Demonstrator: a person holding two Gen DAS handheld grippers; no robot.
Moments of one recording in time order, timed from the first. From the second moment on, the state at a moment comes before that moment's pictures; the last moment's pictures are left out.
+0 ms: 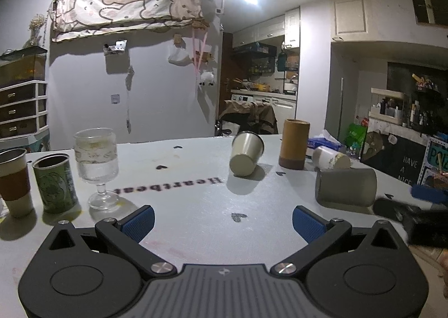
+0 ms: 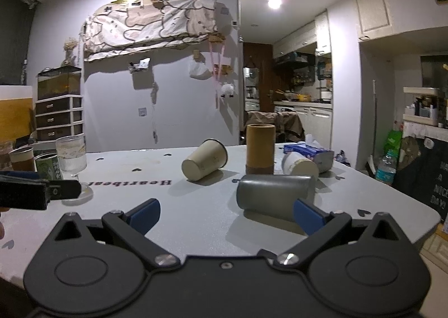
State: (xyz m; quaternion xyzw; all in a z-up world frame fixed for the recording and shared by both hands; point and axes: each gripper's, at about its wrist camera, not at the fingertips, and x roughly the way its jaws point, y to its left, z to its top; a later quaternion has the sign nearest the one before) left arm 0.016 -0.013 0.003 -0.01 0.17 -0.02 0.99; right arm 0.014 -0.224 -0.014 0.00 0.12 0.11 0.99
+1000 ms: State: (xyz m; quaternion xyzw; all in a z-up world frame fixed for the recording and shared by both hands) left arm 0.022 -0.013 -0.001 -0.03 0.17 -0.02 0.98; right arm 0.222 -0.191 -0.032 -0.48 0.31 0.23 0.79
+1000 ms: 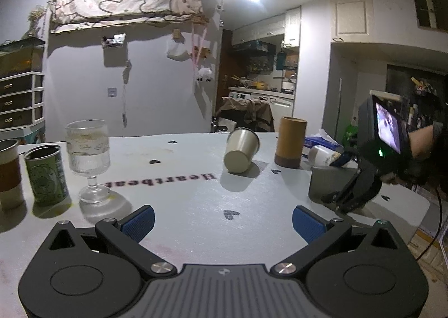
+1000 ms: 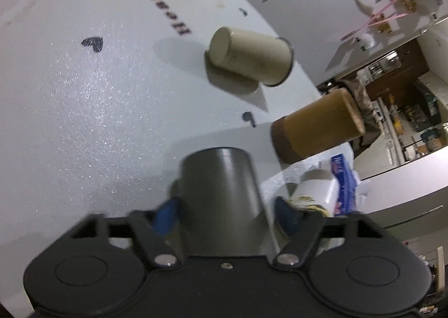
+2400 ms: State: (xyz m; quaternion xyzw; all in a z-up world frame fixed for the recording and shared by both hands) left arm -0.008 0.101 -0.019 -0.10 0.19 0.10 0.97; right arm -0.001 -0.050 -0.021 -0.61 -0.03 0.52 0.60
